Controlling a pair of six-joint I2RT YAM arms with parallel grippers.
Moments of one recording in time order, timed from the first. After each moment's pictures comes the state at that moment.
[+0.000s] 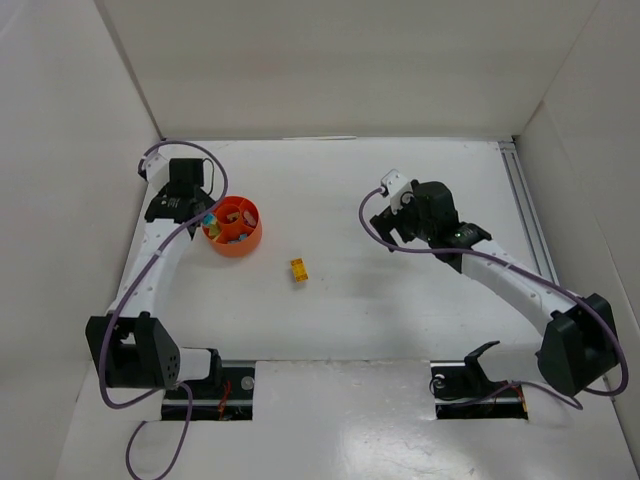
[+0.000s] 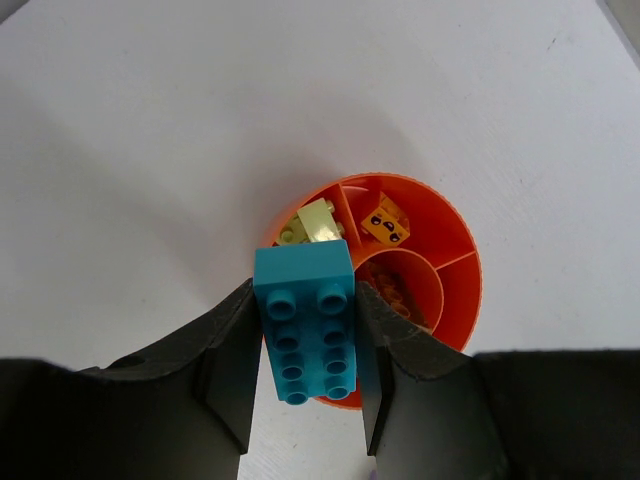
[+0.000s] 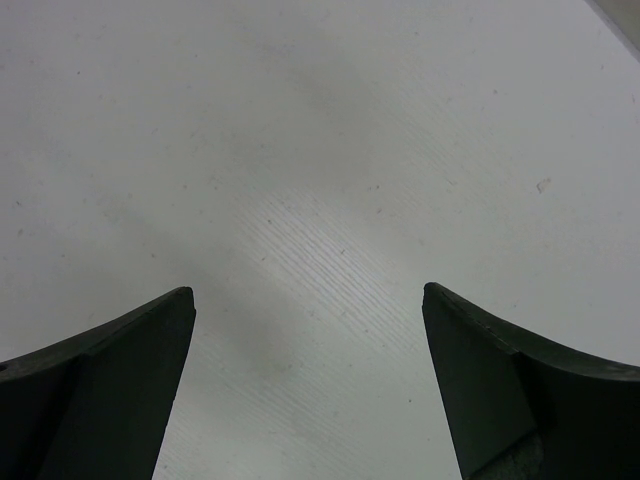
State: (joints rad) left arm -0.05 1.32 1.16 -0.64 -0.43 -0.76; right arm 0.49 1.30 0.93 -0.19 -0.02 -0.31
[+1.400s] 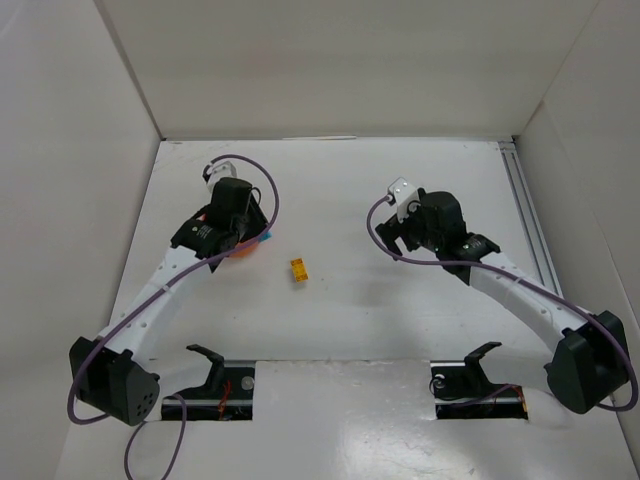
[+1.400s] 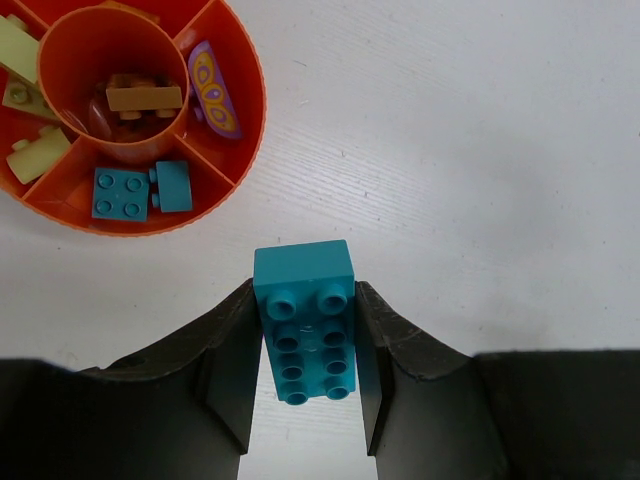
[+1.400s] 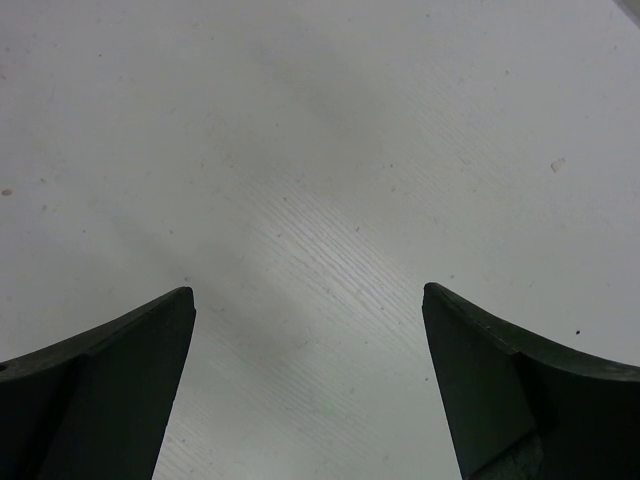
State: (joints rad) left arm -0.42 1.15 1.05 -0.61 -0.26 -0.72; right arm 0.49 1.20 0.85 -0.19 -0.05 -0.29
